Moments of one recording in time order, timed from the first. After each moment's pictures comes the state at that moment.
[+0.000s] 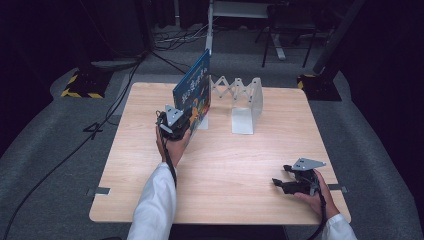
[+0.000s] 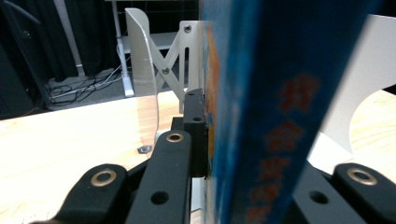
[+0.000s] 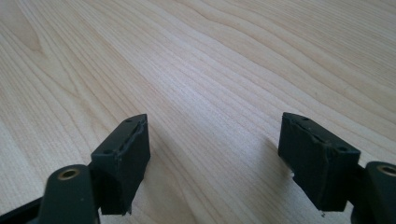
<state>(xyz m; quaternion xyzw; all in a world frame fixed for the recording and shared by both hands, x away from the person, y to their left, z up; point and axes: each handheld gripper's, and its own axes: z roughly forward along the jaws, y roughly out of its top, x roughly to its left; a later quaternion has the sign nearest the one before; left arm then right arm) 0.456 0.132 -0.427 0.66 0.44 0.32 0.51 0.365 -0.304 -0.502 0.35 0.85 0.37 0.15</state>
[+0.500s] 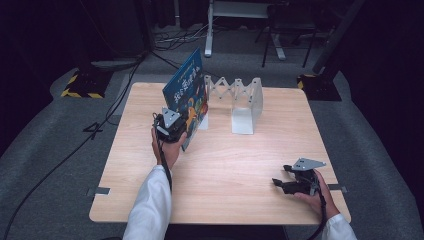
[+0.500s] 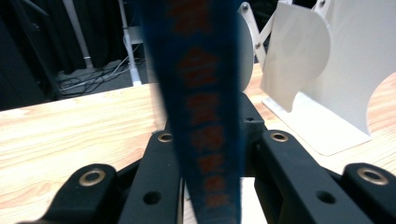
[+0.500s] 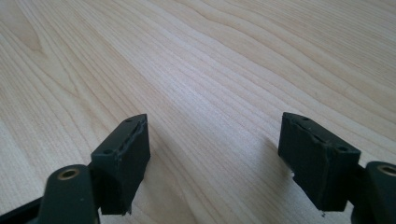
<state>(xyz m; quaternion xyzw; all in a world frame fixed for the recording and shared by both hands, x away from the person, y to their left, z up) 0.450 0.143 -0.432 0.67 0.45 0.33 0.49 0.365 -0.304 -0.502 0.35 0.85 0.37 0.15</state>
